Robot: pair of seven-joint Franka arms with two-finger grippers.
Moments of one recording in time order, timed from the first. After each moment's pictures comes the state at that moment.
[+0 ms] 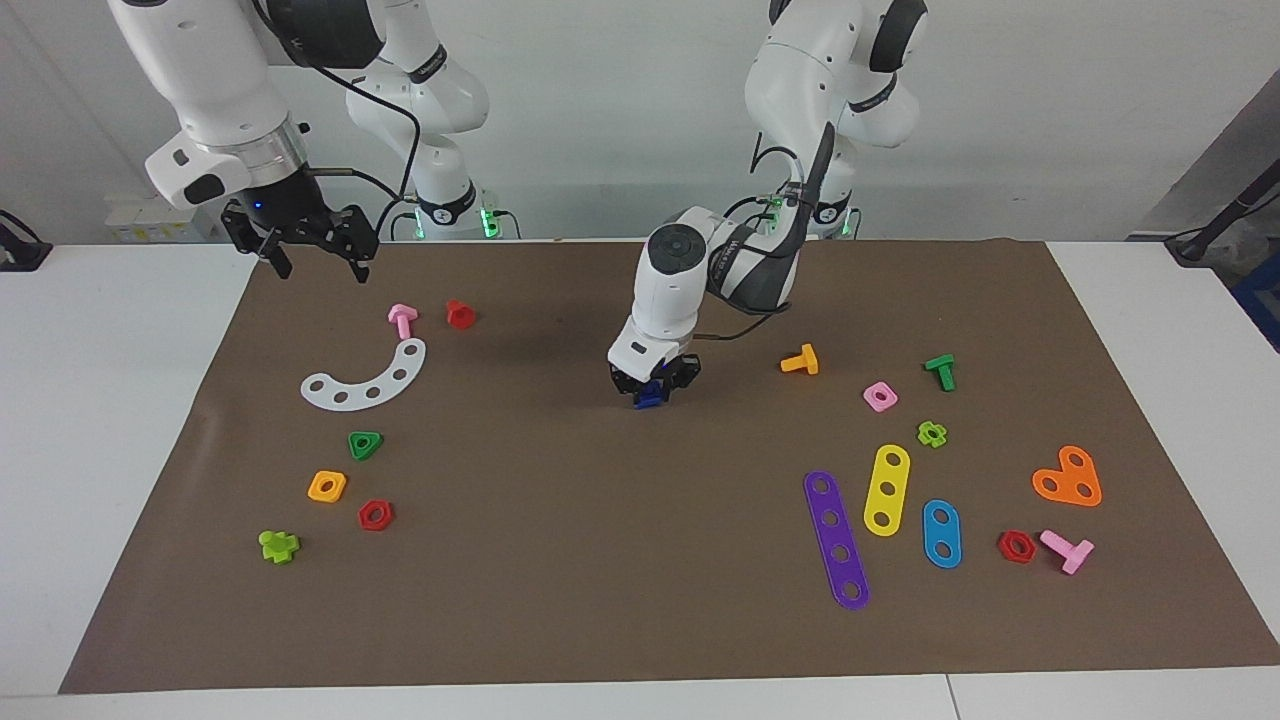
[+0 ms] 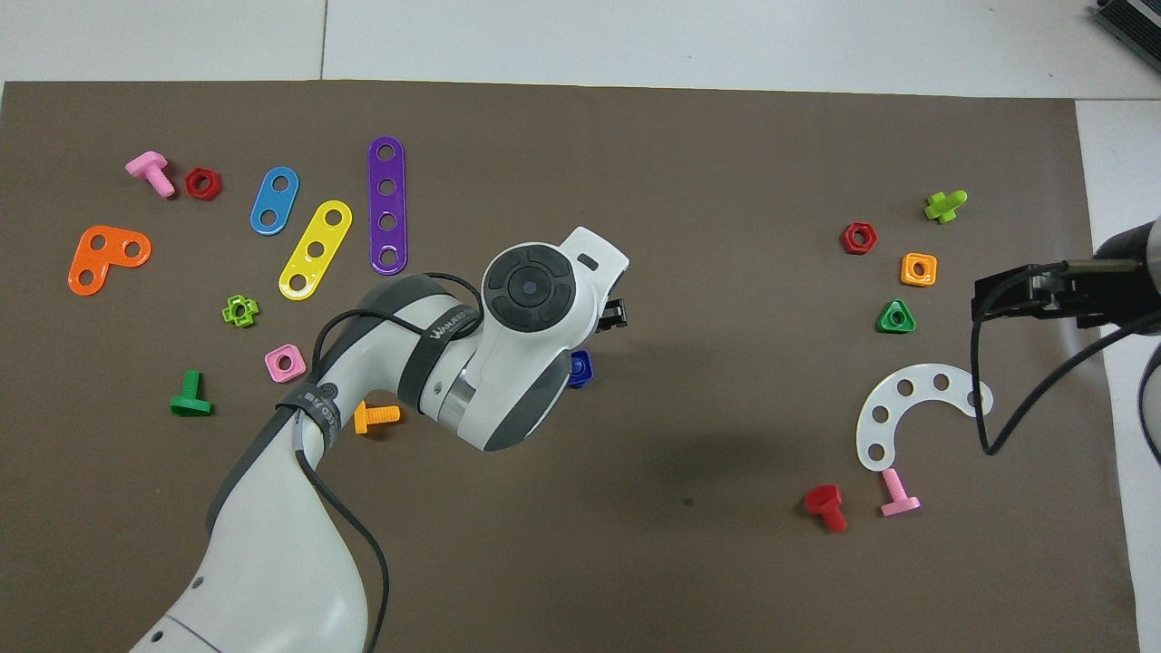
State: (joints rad) left arm -0.64 0.43 -0.02 -1.68 -0.04 2.24 -0.73; right arm 0.03 -0.04 -0.01 -1.65 -0.03 1.59 0.11
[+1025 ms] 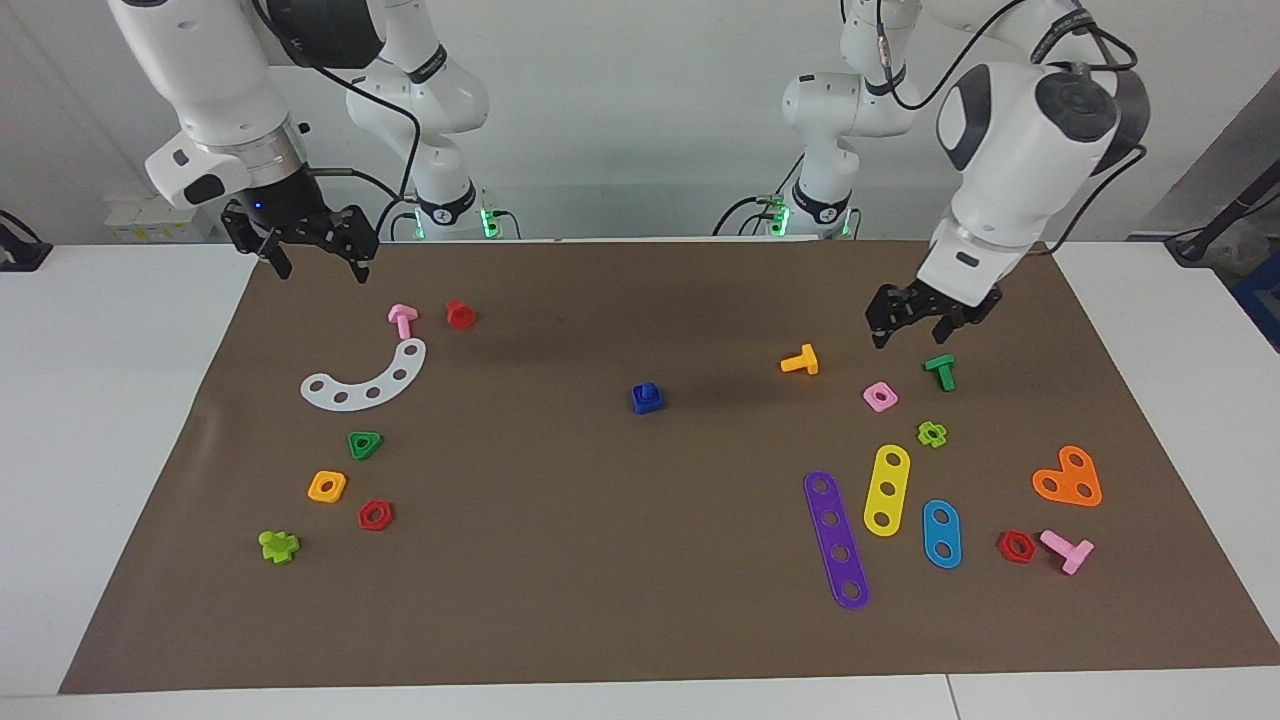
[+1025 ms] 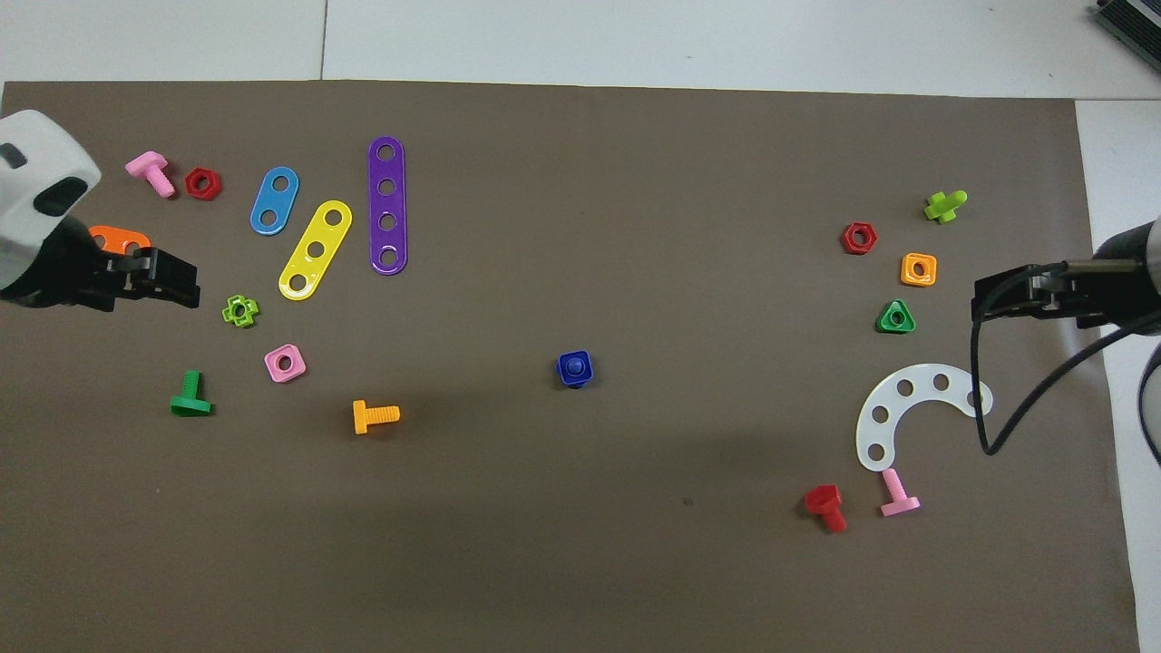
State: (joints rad) left arm -0.04 0.00 0.00 -1.69 -0.04 1.65 -0.02; right arm 0.03 -0.04 -0.01 -1.65 -0.03 1.59 0.11
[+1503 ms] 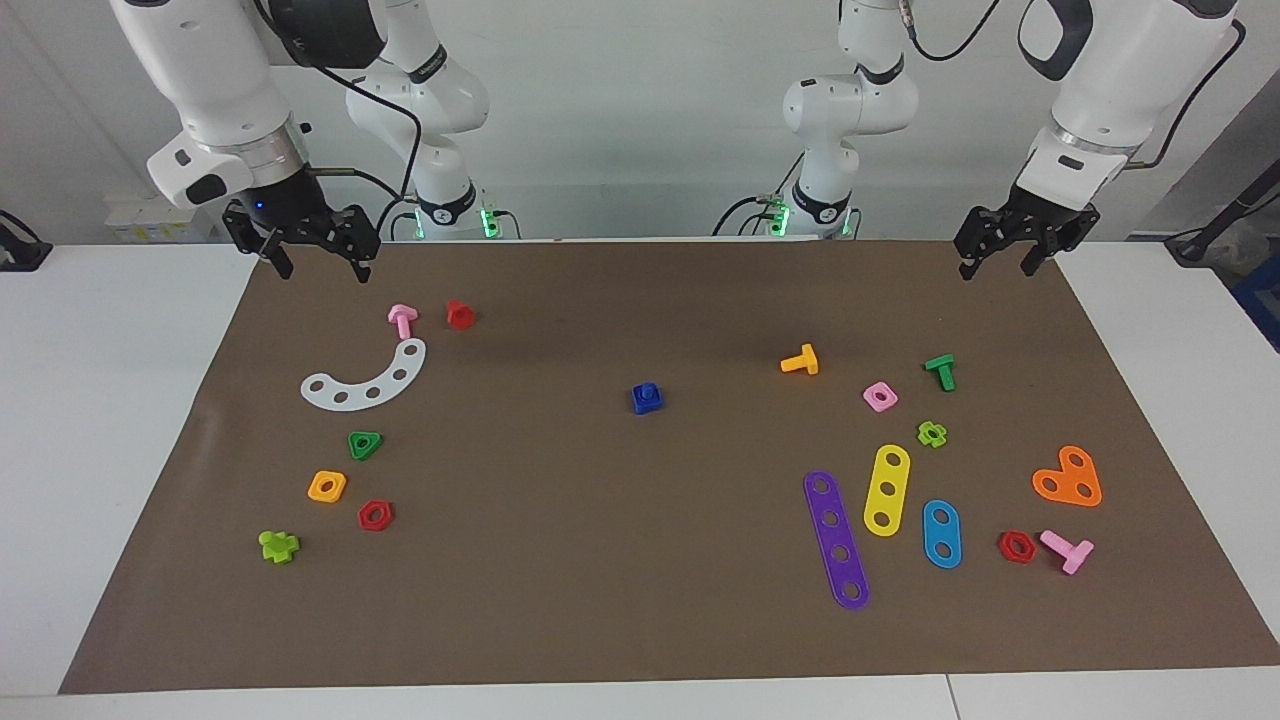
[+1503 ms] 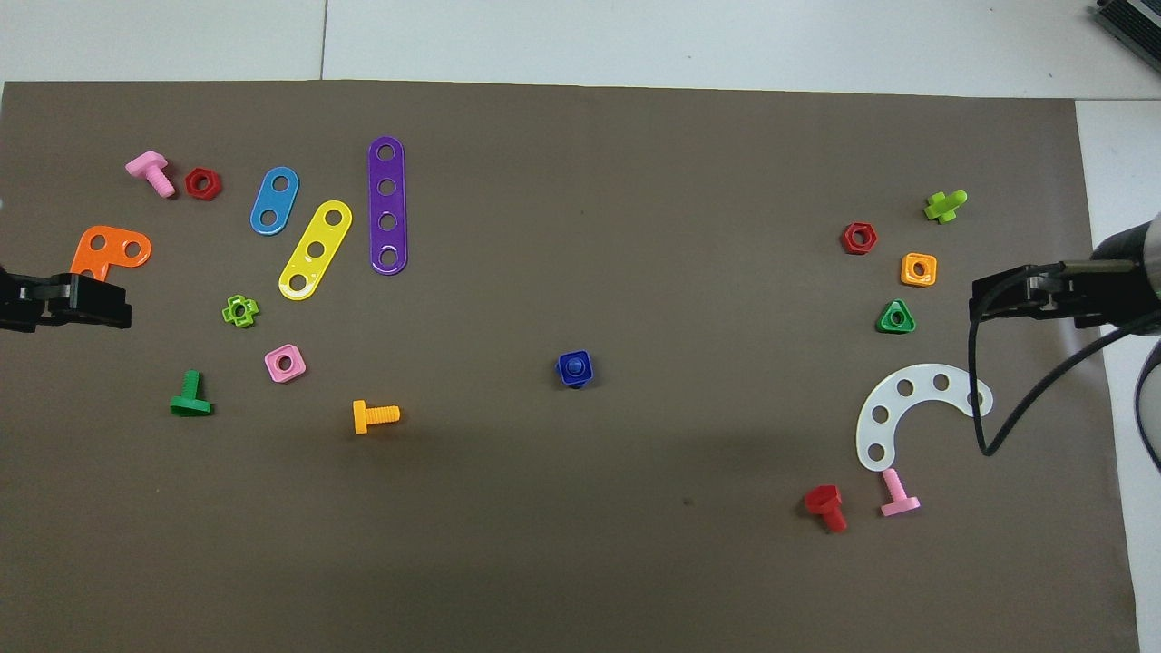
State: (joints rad) left arm -0.02 -0.08 -0.01 -1.71 0.02 1.63 -0.01; right arm 0.04 -0.04 -0.01 -1.65 -0.03 1.59 0.11
